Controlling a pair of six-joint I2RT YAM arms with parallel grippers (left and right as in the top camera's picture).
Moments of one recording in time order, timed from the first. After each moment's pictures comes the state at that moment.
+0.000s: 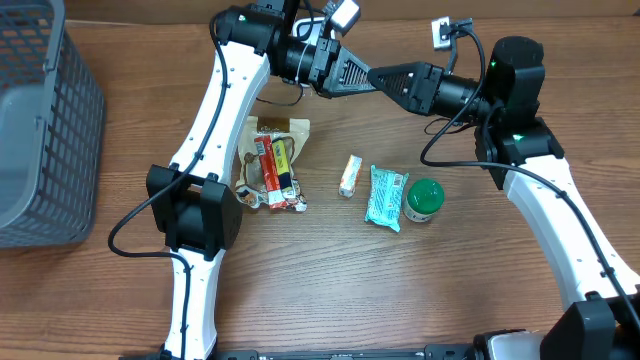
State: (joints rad) left arm -0.31 2.33 2.41 -1.30 1.56 0.03; right arm 0.14 1.53 1.20 0.08 -0.99 0.72
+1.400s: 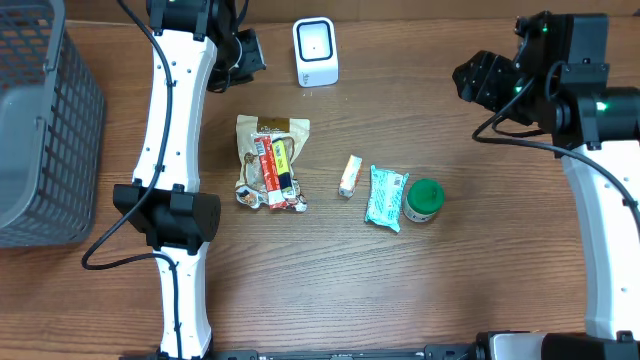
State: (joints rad) left arm -0.18 2.33 2.68 -1.63 0.03 -0.40; right arm 0.04 1.52 1.67 -1.01 -0.22 0.39
